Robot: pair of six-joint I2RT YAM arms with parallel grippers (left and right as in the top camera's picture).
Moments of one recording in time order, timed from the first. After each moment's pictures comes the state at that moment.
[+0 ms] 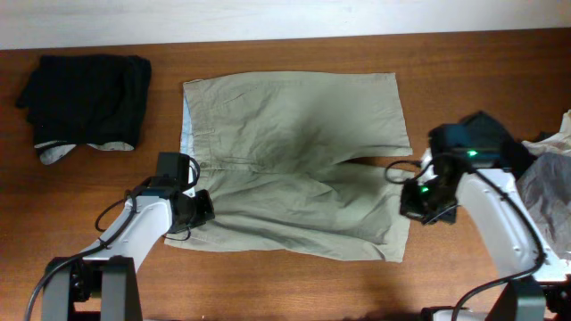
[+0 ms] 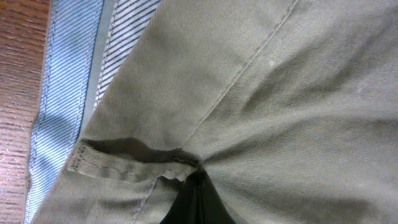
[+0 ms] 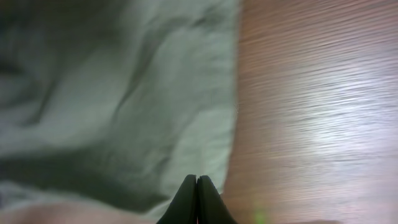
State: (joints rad) left arm -0.06 1.59 0.75 -0.54 0.08 -0.33; right arm -0.02 1.46 1.00 -1.12 -0.14 0.26
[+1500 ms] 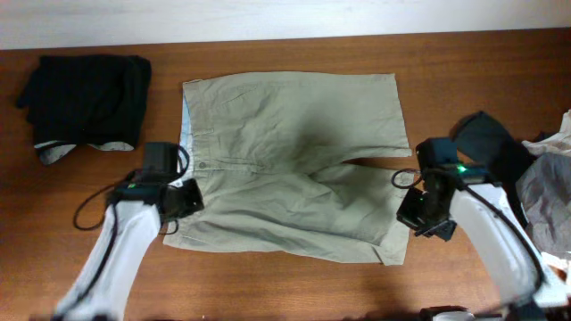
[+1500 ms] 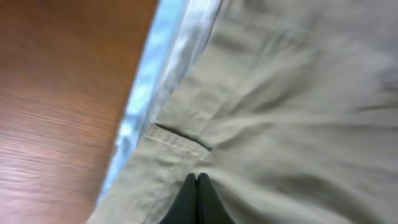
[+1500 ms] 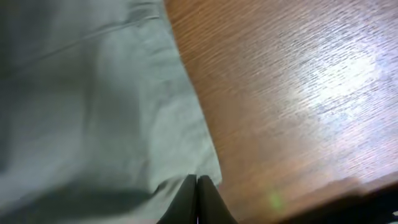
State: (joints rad) left arm -0.05 1.37 0.86 -0.73 -0.01 -0.33; right arm 0.03 1.35 0.92 -1.12 0.00 0.60
